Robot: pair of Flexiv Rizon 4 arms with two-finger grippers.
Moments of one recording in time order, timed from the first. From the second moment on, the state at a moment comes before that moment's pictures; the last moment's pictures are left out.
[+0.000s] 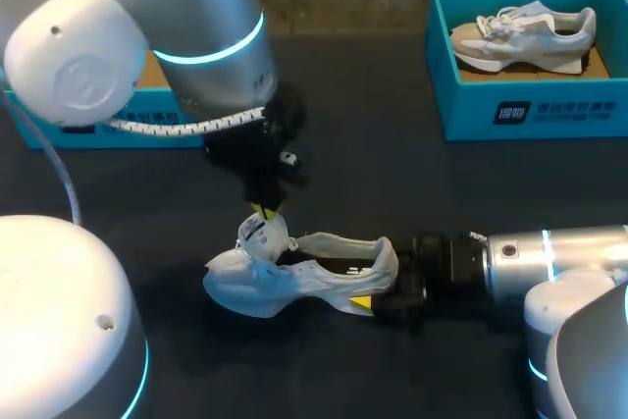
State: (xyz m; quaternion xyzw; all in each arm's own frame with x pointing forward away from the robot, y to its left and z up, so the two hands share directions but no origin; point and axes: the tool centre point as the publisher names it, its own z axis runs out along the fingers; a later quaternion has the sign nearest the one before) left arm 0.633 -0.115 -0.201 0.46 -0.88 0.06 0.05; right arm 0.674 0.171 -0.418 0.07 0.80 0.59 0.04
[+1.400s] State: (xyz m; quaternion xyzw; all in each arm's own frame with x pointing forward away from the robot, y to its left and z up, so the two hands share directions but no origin) left arm 0.639 -0.151 -0.237 -0.19 -0.98 0.06 0.05; right arm 0.674 0.171 -0.418 0.07 0.80 0.59 0.04
